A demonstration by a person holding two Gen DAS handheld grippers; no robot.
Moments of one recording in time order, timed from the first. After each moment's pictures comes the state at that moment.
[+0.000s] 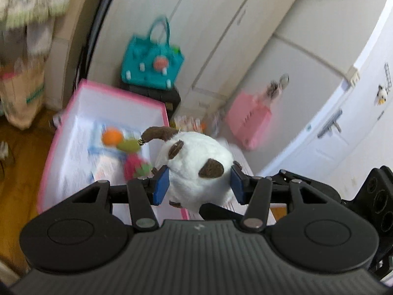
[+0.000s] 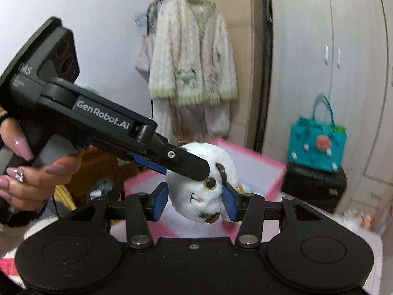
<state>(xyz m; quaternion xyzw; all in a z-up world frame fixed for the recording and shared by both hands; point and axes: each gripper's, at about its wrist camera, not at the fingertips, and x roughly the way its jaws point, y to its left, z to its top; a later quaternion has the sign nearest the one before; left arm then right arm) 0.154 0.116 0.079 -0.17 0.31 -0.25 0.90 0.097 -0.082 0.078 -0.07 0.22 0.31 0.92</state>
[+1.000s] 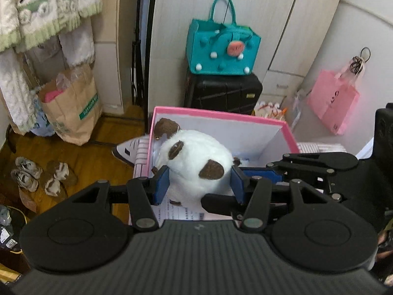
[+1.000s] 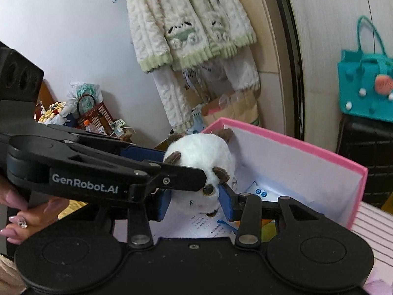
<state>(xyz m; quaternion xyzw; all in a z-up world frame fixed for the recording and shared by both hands) 0.327 0.153 0.030 -0.05 0.40 -0.13 0.91 0.331 -0.018 0.011 0.03 0.33 0.39 0.86</state>
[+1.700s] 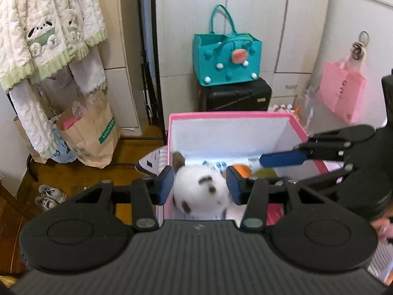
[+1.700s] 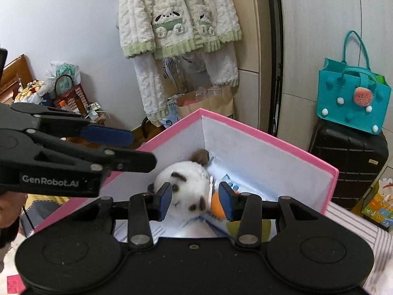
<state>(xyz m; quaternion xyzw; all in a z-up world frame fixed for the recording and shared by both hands) 0.286 0.151 0.041 0.03 0.35 -0.10 0.93 0.326 -0.014 0.011 -0.04 0.35 0.34 0.87</state>
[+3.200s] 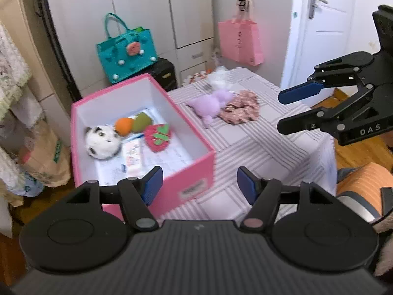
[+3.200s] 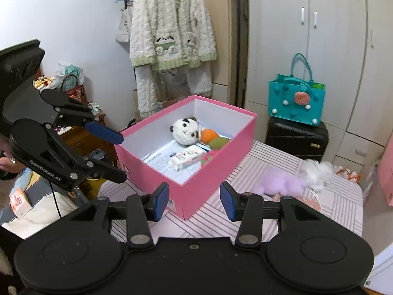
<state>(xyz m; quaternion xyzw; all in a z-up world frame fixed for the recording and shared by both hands) 0.089 0.071 0.068 0.15 0.35 -0.29 0.88 0.077 -0.136 0.073 -0.07 0.30 0.28 0.91</state>
